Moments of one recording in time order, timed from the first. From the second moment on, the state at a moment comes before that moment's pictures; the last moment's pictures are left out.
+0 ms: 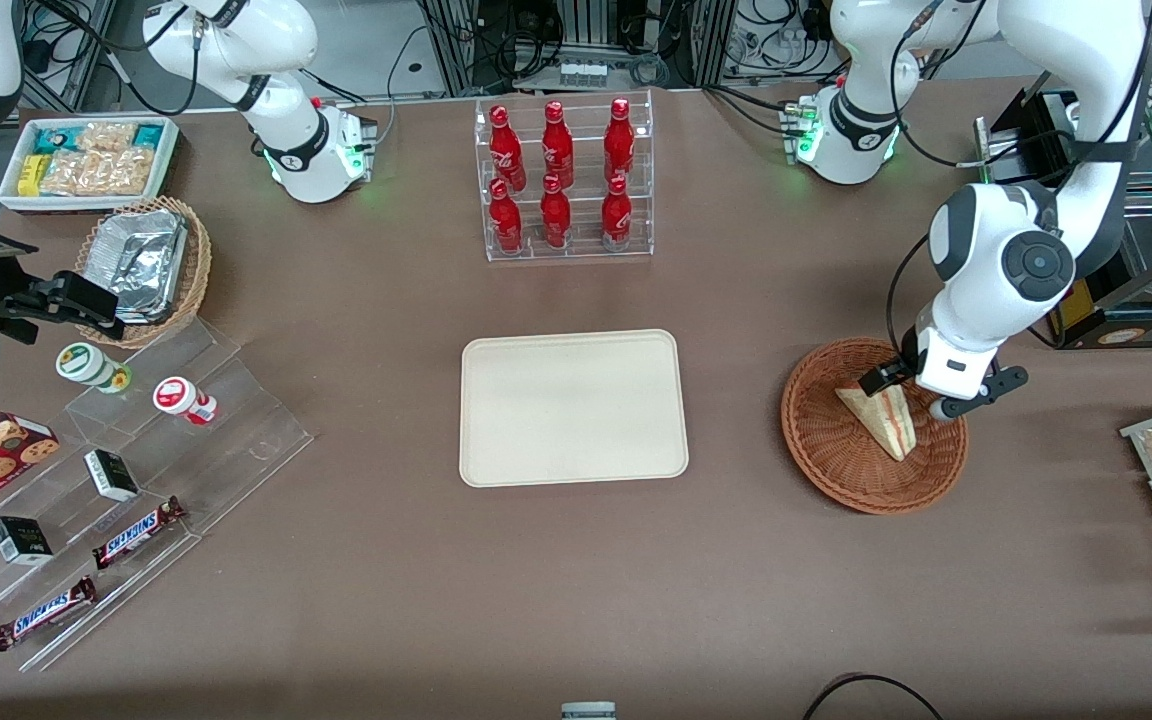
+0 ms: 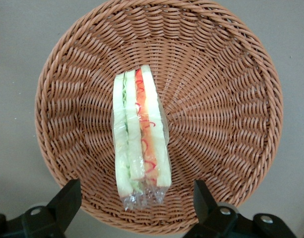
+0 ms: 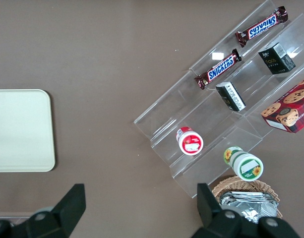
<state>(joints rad) -0.02 0.13 -0.10 -2.26 0.02 2.38 -0.55</state>
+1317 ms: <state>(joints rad) -0.02 0.25 -0.09 -2.26 0.02 2.48 -0.64</state>
